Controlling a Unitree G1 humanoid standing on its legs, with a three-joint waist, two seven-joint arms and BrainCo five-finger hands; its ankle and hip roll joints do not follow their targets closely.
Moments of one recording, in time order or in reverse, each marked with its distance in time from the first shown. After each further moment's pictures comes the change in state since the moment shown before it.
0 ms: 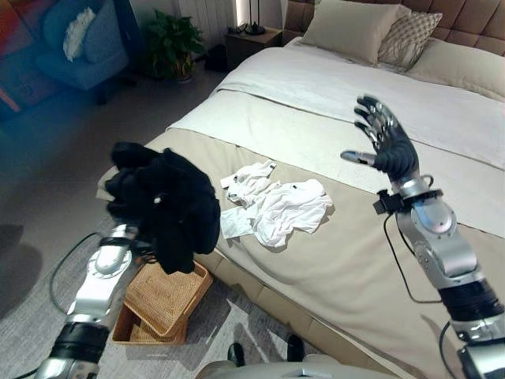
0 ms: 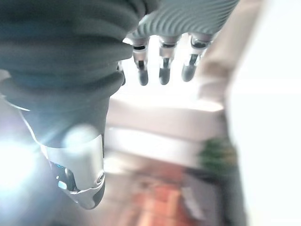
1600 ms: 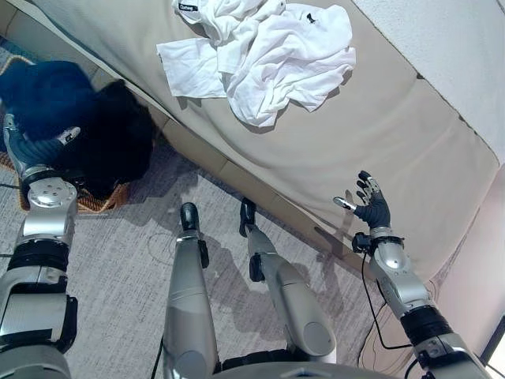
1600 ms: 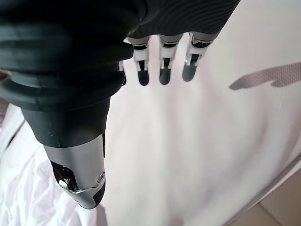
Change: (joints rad) left arm -0.554 0.230 -0.121 0.595 0.154 0.030 0.391; right arm 0.009 0.157 0.112 0.301 -0.120 -0.090 -0.195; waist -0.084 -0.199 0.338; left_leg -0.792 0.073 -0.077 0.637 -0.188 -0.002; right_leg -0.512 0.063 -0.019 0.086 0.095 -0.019
